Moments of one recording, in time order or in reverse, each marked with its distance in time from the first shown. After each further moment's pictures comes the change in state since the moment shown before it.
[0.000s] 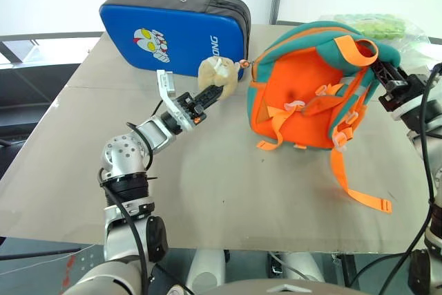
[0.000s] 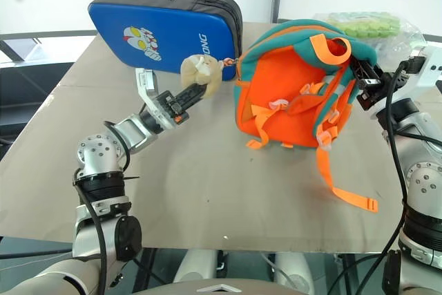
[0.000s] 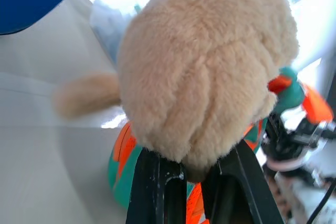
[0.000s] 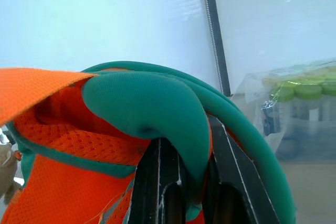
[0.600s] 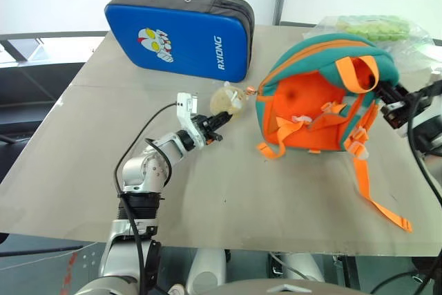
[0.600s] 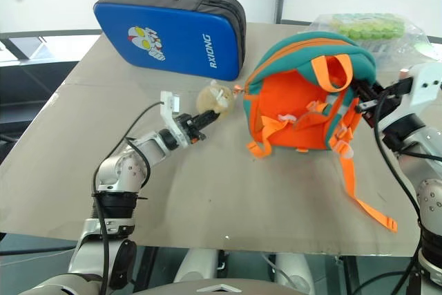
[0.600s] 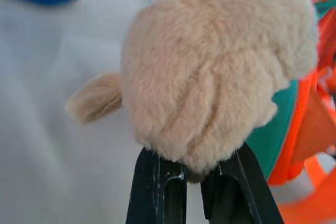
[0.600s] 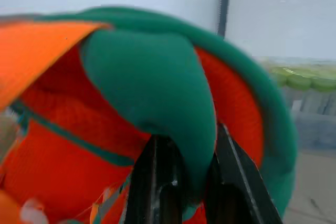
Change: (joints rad) left arm 0.137 0.049 -0.328 -0.041 0.423 -0.470 -0.194; right arm 0.187 -0.117 0.042 -0.125 -0.150 -0.017 0.145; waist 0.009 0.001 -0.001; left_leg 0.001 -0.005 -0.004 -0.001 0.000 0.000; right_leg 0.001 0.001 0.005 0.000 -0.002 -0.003
